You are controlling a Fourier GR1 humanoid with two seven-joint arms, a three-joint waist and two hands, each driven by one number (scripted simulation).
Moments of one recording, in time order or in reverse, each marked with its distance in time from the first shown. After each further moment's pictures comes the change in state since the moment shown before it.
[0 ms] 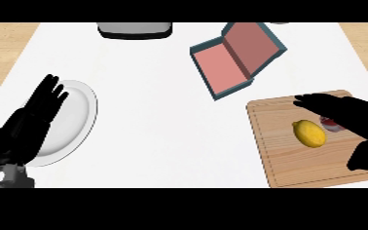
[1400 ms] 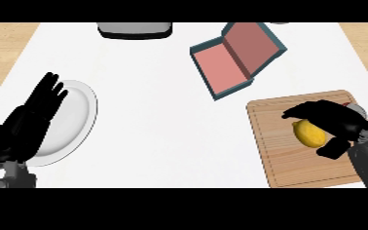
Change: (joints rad) left arm -0.027 -0.051 0.055 0.001 -0.057 -0.050 0.028; right arm -0.058 0.158 -0.002 0.217 0.263 -0.093 -0.082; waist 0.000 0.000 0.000
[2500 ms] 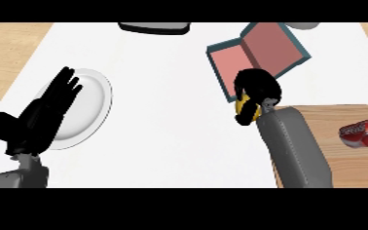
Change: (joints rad) left arm -0.046 -0.028 -0.042 0.014 -0.021 -0.036 -0.006; right arm -0.294 0.490 -0.047 0.089 0.064 -0.061 0.757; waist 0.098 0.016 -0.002
